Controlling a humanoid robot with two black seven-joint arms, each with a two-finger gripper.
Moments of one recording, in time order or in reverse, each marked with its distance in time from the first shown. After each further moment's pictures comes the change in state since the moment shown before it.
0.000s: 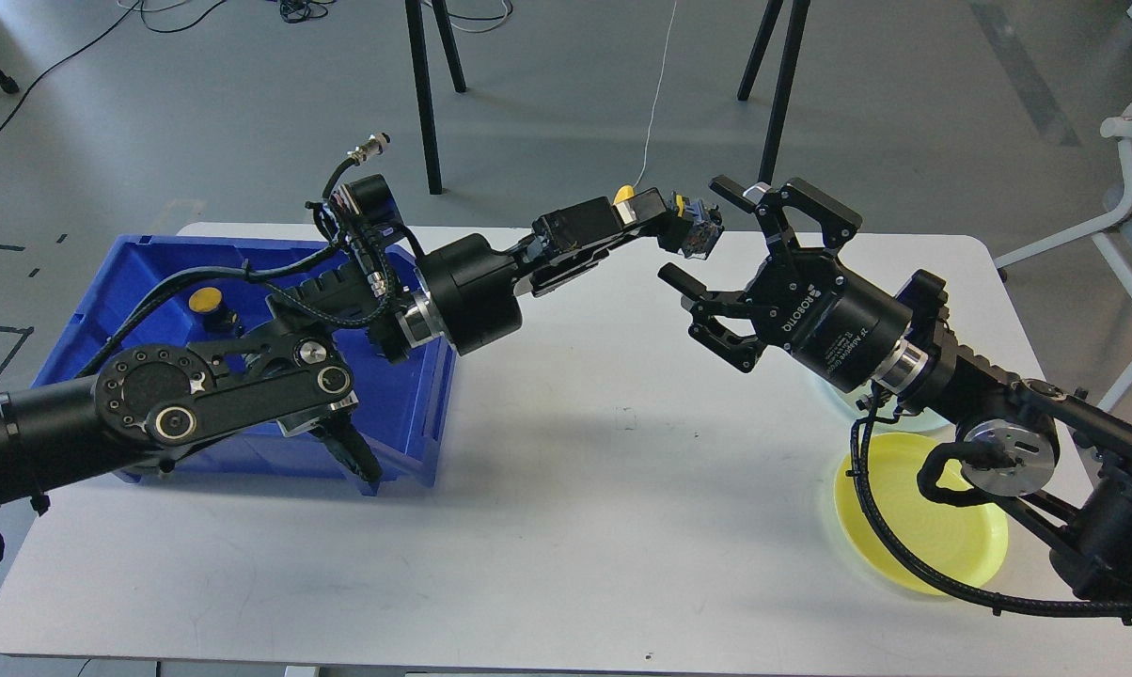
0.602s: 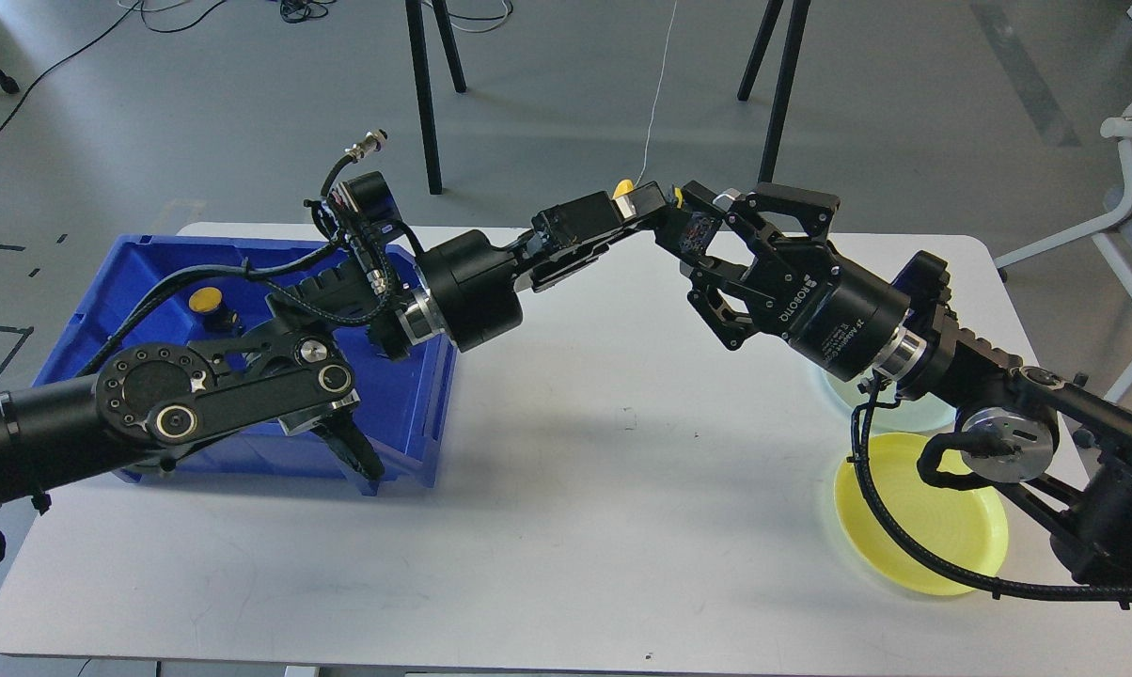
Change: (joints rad) left arm -0.002 -0.003 -0.001 -0.001 0.000 0.001 -0.001; right arm 0.033 0.001 0.002 -0.011 -0.052 0.000 0.016
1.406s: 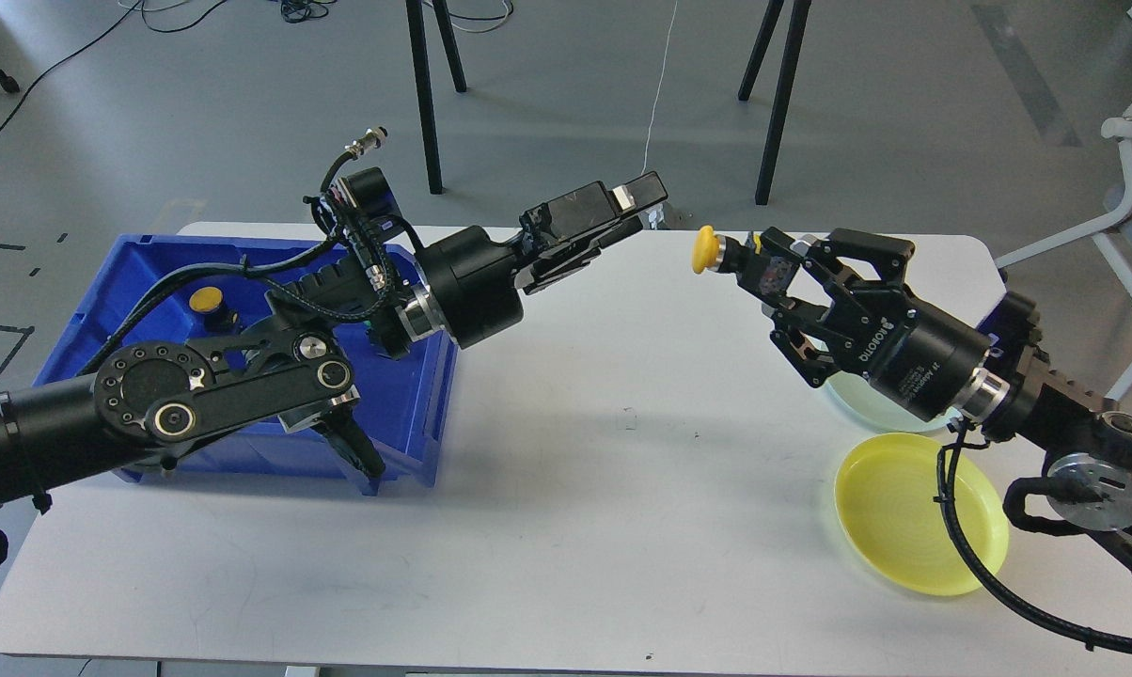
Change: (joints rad) left arm 0.007 0.000 -0.026 -0.001 -0.003 -0.001 0.001; right arm -0.279 -0.217 0.148 0.028 -0.181 0.000 0.006
